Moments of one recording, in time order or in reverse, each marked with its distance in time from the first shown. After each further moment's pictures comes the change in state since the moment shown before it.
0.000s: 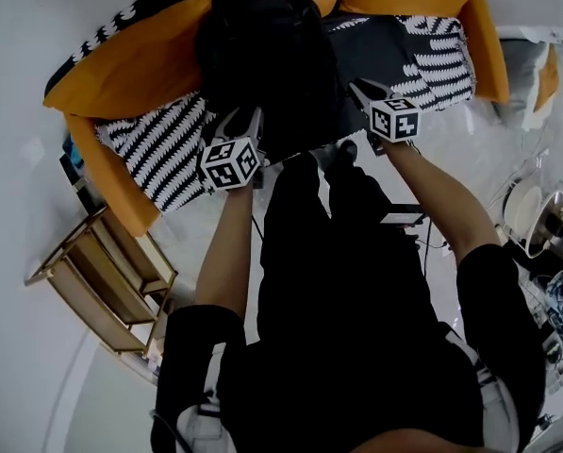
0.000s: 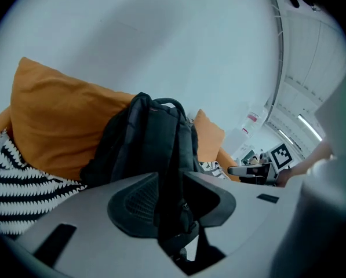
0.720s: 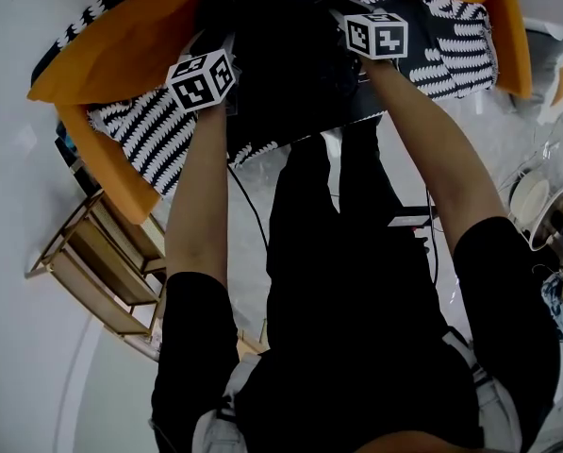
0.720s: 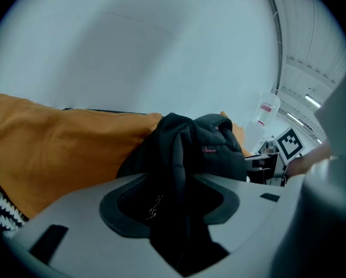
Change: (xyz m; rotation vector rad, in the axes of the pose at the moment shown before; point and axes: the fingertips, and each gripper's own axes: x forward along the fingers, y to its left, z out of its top) left arm 0.083 0.081 0.115 0.136 -0.012 0.105; right arm 0.132 0.015 0.118 -0.033 -0.057 0.010
